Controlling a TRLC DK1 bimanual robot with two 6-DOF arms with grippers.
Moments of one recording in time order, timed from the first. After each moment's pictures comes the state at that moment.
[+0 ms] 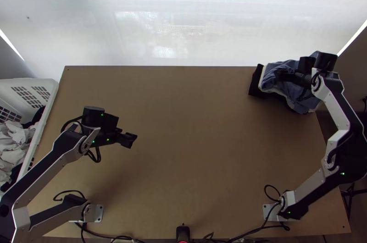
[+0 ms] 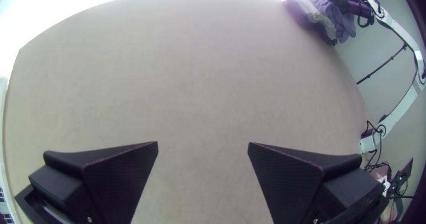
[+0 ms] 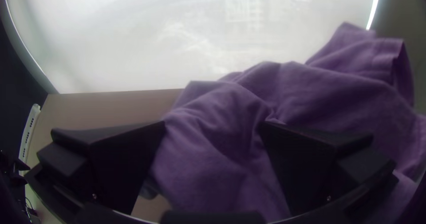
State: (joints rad) left arm -0.26 1.17 0.78 -0.51 0.26 0.01; right arm -0.22 1.79 1.48 -0.35 -0.31 -0.06
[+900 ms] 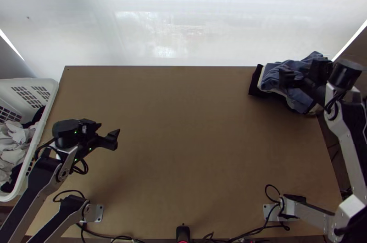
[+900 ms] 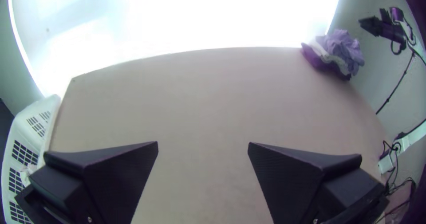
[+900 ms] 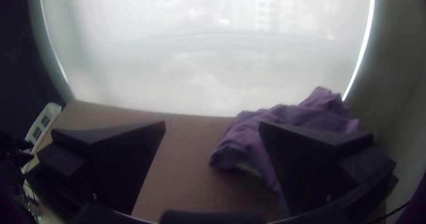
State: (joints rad) left arm -0.21 0.78 0.68 -0.47 0.08 0.01; right arm -0.10 1.28 1.28 -0.41 -0.25 -0.02
